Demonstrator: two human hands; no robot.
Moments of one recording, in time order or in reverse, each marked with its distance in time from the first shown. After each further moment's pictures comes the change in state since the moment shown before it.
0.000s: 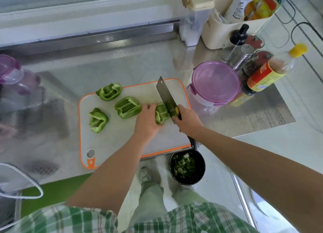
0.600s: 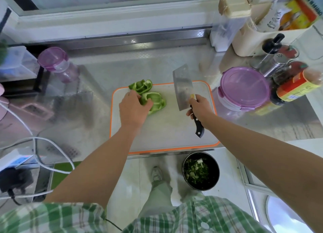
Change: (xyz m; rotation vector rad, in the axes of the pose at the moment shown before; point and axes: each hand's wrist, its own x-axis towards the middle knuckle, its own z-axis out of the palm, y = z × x) left_hand -0.027 -0.060 -0.094 -0.026 0.445 -0.267; right_hand 0.014 -0.061 0.000 0.612 0.066 0.169
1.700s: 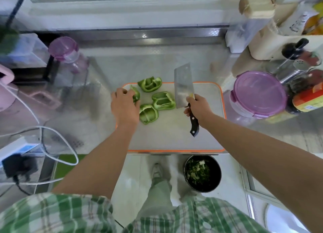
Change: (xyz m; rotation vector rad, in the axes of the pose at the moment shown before) left_hand 0.015 -0.050 -0.005 0.386 0.065 0.040; right_hand 0.017 -0.011 0.034 0.084 -0.067 0.039
